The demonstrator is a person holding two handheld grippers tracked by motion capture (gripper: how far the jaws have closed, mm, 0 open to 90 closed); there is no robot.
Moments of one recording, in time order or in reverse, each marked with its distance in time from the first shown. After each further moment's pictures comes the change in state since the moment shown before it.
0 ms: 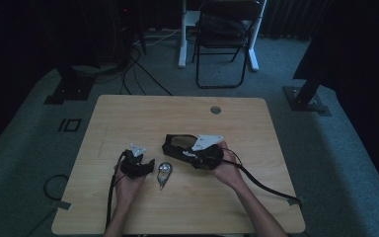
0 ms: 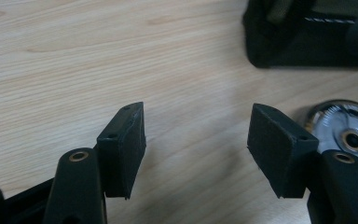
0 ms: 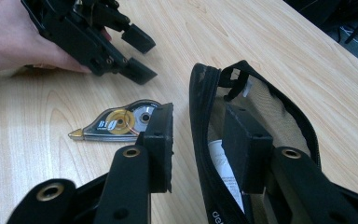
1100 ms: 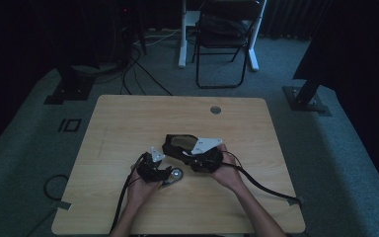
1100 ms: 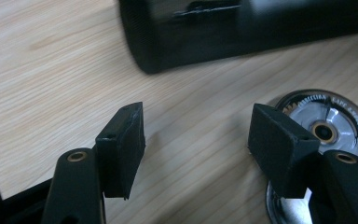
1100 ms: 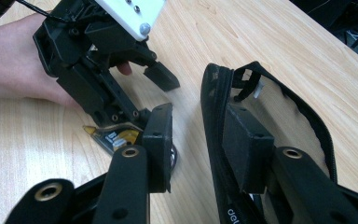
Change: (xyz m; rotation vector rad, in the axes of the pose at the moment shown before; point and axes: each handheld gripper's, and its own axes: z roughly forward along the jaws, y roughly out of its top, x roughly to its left) left arm -0.052 0.009 0.008 0.012 -0.134 0.183; right arm 0.009 -0.002 -0.002 -0.002 0.020 -0.021
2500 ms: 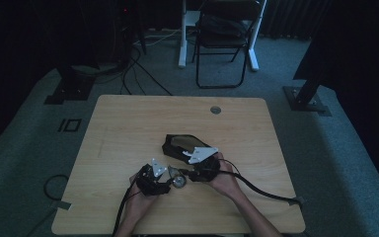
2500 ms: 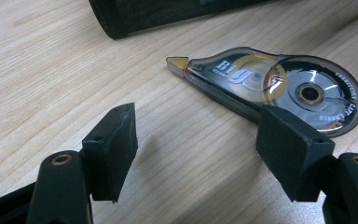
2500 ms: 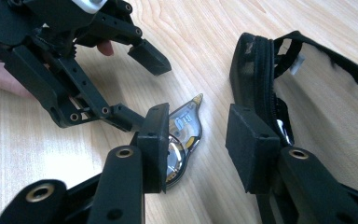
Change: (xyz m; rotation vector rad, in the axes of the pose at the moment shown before) left arm -0.024 -0.026 -0.023 0.016 0.028 0.033; right arm 0.017 -0.020 0.015 0.039 0.045 0.016
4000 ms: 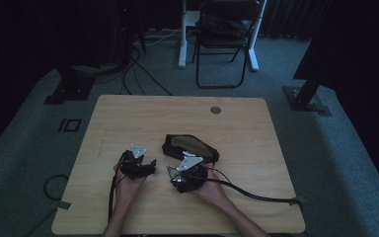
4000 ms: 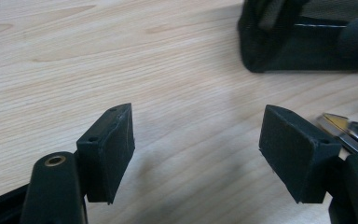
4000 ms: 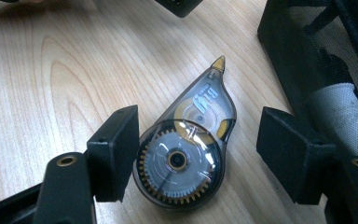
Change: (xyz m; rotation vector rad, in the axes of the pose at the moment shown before) left arm 0.071 0.005 0.006 -0.049 0.132 -0.208; right arm 0.022 -0.019 0.054 0.083 -0.054 0.094
